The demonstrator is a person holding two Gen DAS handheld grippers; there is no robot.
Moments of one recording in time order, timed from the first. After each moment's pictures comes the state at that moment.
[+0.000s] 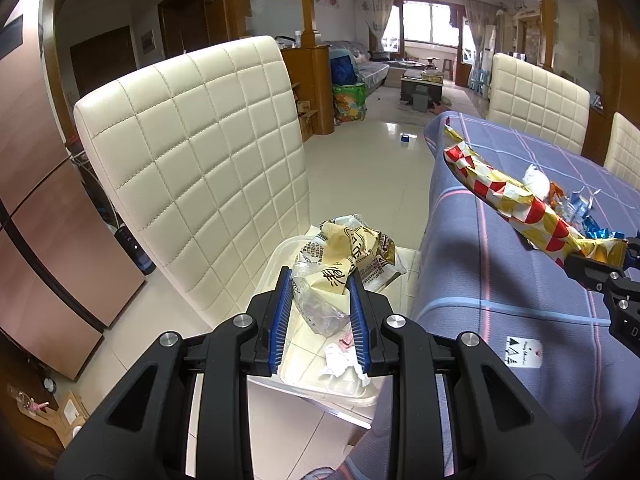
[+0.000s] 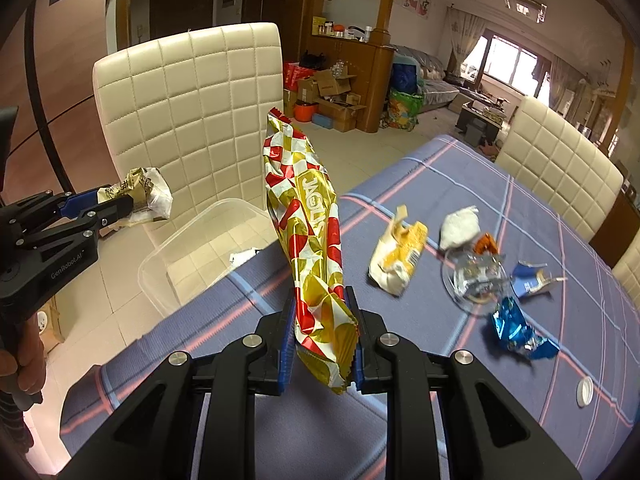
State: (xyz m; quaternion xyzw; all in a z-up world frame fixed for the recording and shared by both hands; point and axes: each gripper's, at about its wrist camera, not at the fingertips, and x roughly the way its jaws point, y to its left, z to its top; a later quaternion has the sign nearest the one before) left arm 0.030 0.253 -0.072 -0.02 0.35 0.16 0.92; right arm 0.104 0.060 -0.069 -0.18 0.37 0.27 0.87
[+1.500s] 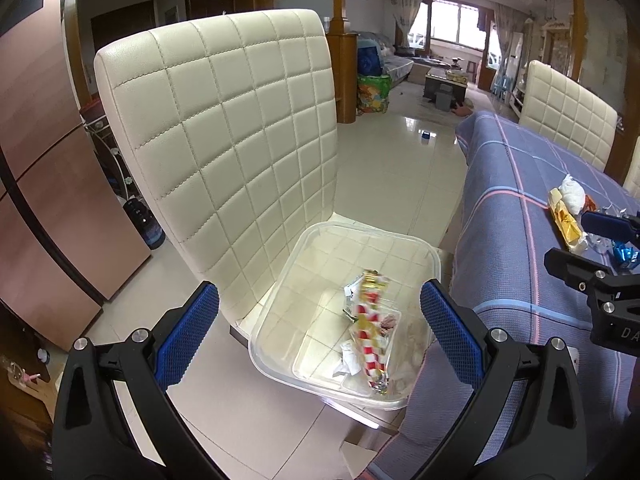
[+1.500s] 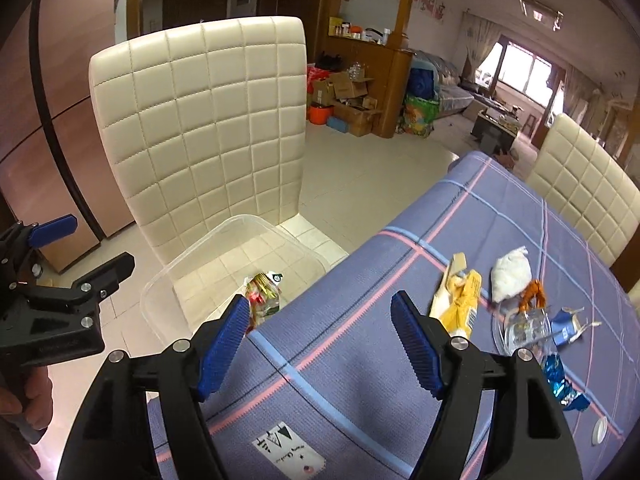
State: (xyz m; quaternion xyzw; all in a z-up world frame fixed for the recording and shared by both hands) left arm 0.025 0.291 -0.092 -0.06 0.37 0.19 0.91; right arm 0.132 0.110 -0.082 -0.19 0.37 0.29 0.86
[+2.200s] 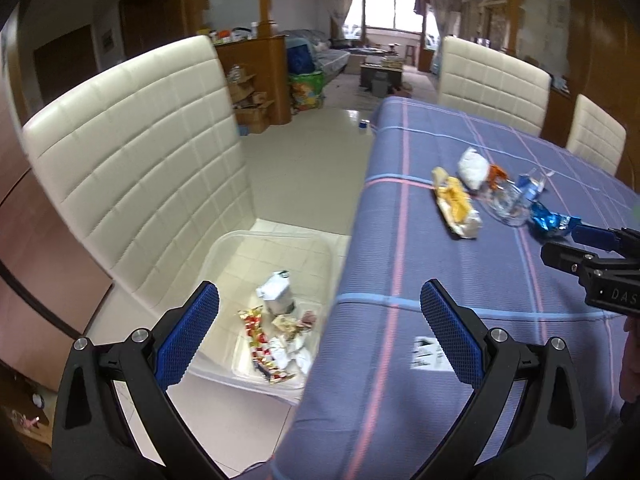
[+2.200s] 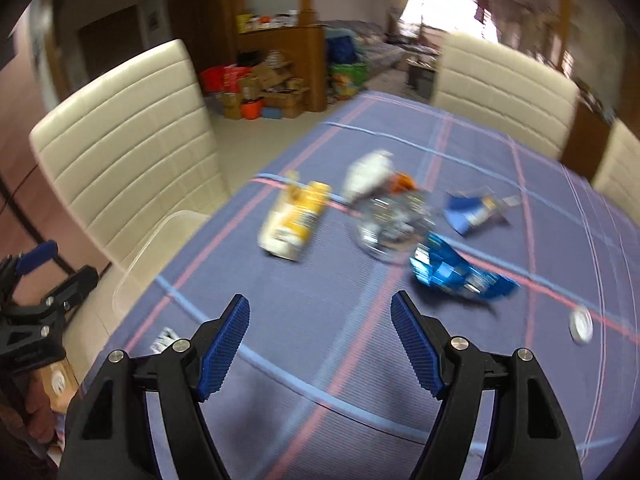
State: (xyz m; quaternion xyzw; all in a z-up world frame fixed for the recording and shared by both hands) left arm 0.048 0.185 -0.068 -0.02 0.38 0.08 0.92; right arm 0.140 -0.048 -0.073 -0.05 0.43 0.18 0.88
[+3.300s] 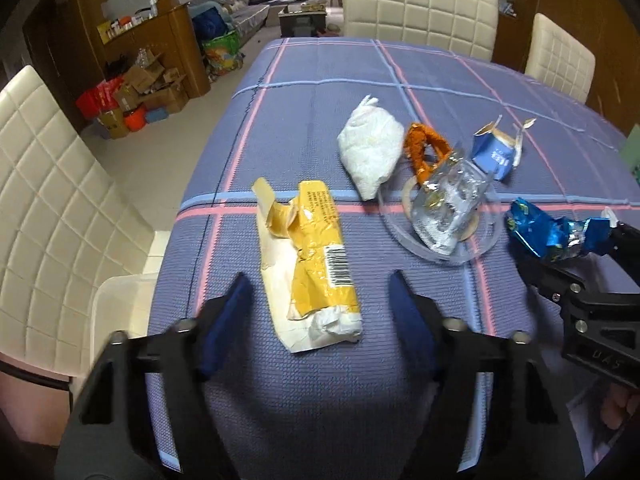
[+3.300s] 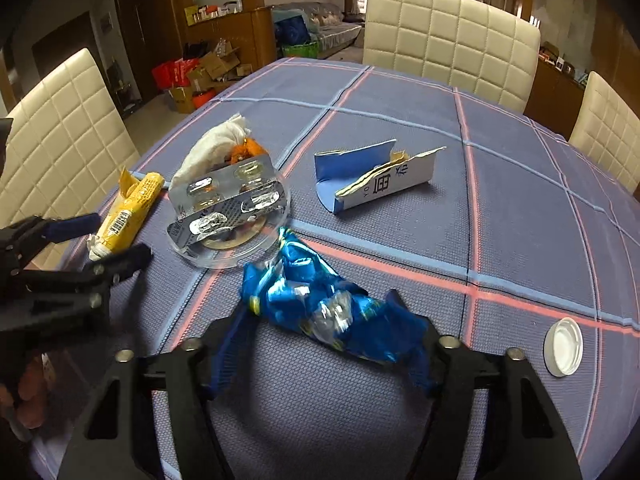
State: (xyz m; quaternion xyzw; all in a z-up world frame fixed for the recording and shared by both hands) left arm 0.206 0.074 -0.121 0.04 0.47 -0.04 0.88; right arm 0.214 -0.117 -0.125 -0.05 0.45 0.13 0.88
